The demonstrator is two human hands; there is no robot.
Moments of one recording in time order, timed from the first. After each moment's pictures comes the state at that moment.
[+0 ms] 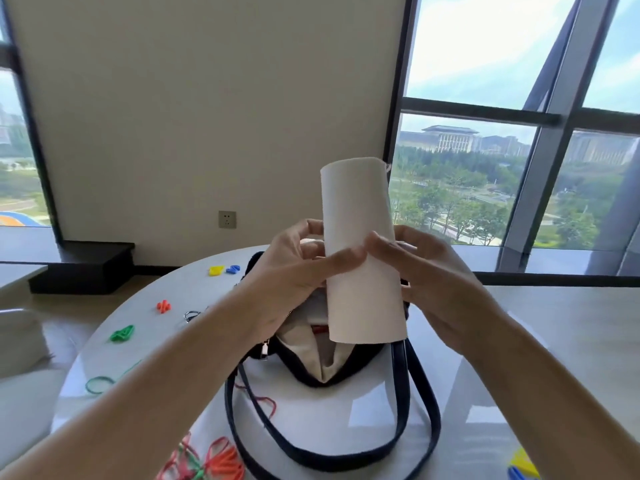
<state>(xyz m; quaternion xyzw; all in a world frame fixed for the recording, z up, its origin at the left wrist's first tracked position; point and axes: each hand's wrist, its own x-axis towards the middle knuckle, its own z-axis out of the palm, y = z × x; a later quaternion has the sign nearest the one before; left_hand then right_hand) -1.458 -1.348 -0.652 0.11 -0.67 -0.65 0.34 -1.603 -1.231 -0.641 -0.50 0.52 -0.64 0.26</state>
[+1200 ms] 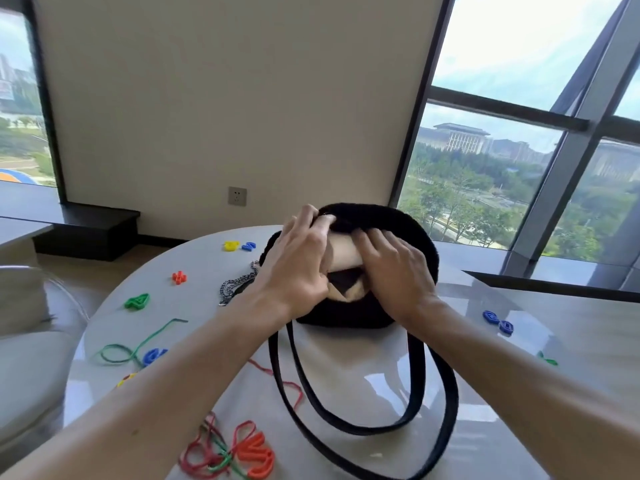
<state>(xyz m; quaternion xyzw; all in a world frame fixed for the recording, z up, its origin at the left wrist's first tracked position) -1.459 -1.408 -0.699 0.27 -0.88 -0.07 0.40 -1.629 -1.346 -0.709 -0.60 0.69 -0.08 -0.40</state>
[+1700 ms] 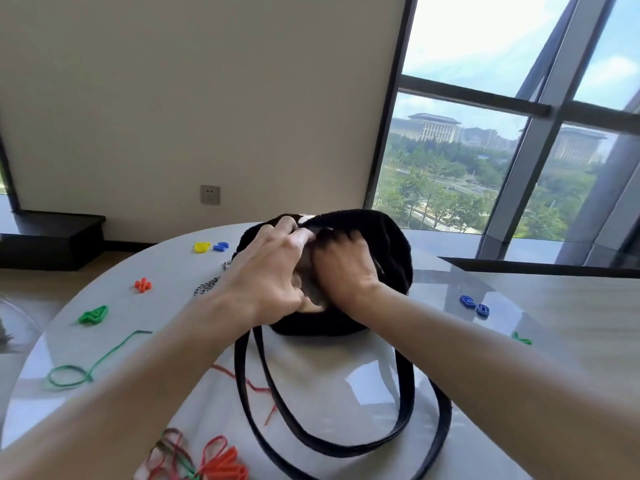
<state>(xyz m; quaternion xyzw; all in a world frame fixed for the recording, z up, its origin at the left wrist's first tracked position) -1.456 -1.407 -0.696 0.27 -0.92 -0.07 0.28 -1.616 -1.394 -0.723 -0.56 0.74 0.03 -0.37</state>
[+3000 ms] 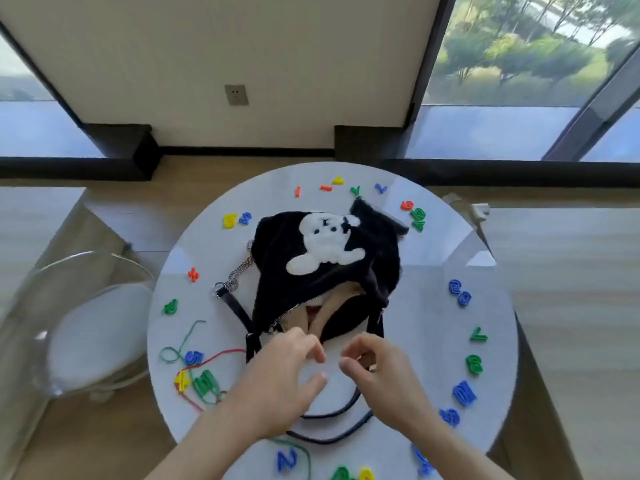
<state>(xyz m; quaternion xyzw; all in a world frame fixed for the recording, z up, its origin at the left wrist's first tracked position) -1.463 -1.324 -0.569 0.37 -0.86 -0.35 -0.04 -1.627 -1.230 -0.609 -0.41 0.76 -0.33 0.38</state>
